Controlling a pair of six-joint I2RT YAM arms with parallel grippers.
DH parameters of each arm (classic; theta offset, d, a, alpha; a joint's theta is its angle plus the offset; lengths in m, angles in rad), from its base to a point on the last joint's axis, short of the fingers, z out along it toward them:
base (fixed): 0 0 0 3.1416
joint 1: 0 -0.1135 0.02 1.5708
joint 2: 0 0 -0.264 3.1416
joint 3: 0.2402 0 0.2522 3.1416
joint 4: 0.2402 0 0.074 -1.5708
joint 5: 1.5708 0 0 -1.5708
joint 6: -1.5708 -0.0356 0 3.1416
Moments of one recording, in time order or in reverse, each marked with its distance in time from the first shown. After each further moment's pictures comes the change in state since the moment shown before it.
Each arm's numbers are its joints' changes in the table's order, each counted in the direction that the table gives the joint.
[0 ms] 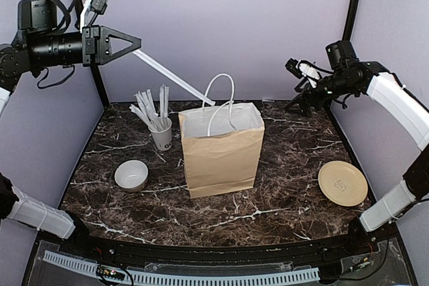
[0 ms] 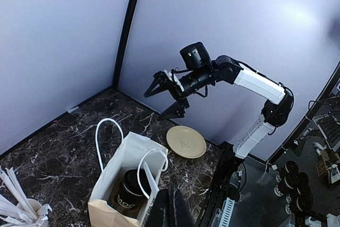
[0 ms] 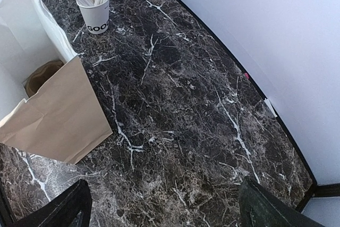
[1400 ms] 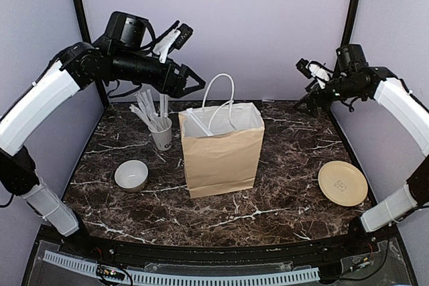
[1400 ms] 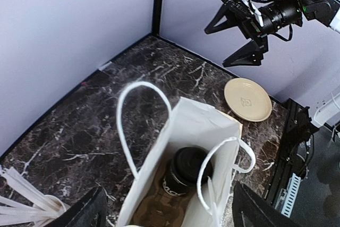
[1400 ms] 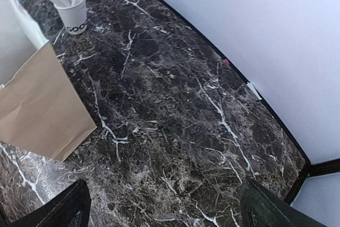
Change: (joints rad) left arm 0.215 0.298 -0.065 -0.052 -0.360 -0.177; right arm 0.055 -0.059 -0.076 -0.039 0.030 -0.024
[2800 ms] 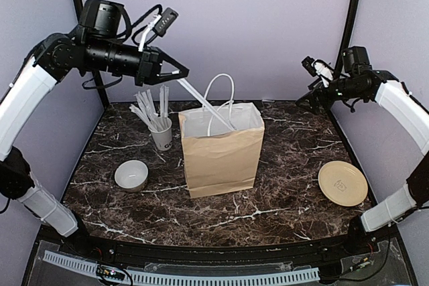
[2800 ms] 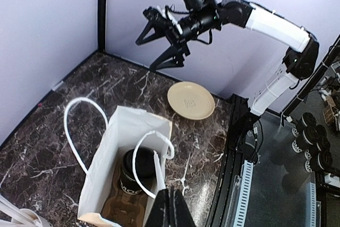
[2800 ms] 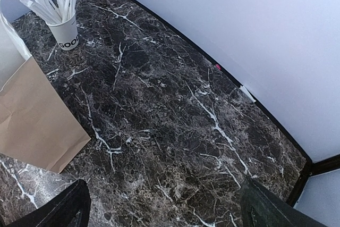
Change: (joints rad) left arm -0.028 -0.064 0.100 0.119 0.271 -0.033; right arm 0.077 -0.006 -0.041 -0.094 -0.069 -0.048
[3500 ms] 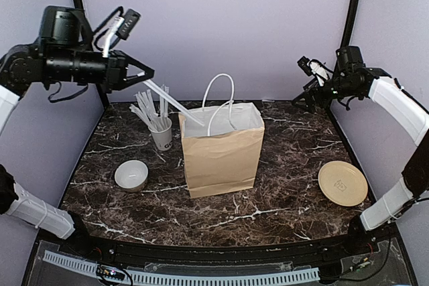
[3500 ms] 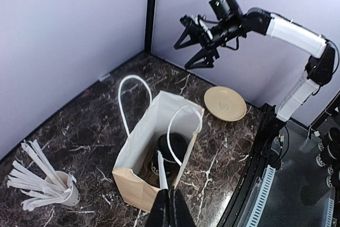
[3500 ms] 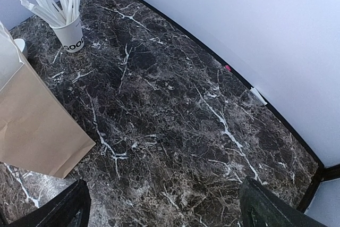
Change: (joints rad) left arm 0.000 -0.250 -0.073 0.090 -0.246 0.055; right arm 0.000 0.079 0.043 -0.003 -0.045 -0.013
